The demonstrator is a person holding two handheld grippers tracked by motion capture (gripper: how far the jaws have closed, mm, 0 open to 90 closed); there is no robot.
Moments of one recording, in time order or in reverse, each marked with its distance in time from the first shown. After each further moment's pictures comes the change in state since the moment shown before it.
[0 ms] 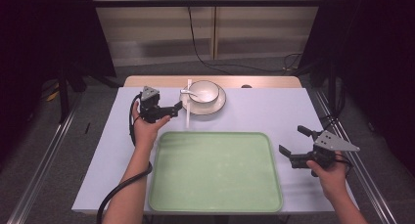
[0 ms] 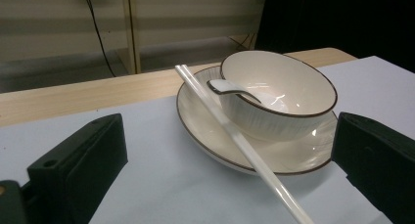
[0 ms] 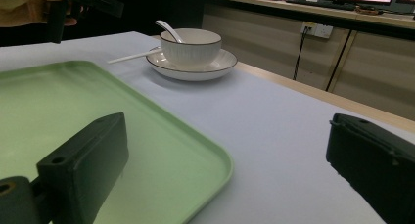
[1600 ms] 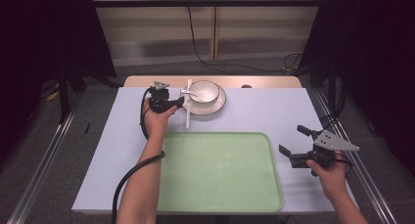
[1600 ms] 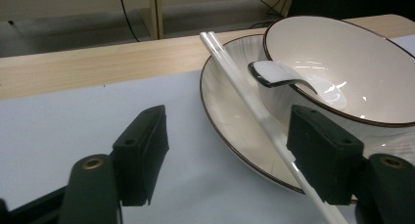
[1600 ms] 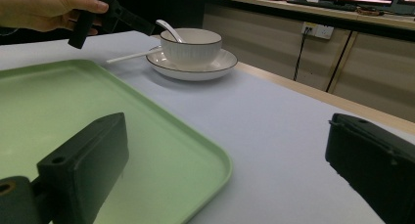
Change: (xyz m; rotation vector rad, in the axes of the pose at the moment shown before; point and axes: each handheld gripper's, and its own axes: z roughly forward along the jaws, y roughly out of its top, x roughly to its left) left arm 0.004 0.003 0.048 0.160 0.088 -0.041; right arm -0.001 0.000 0.001 0.000 -0.002 -0.012
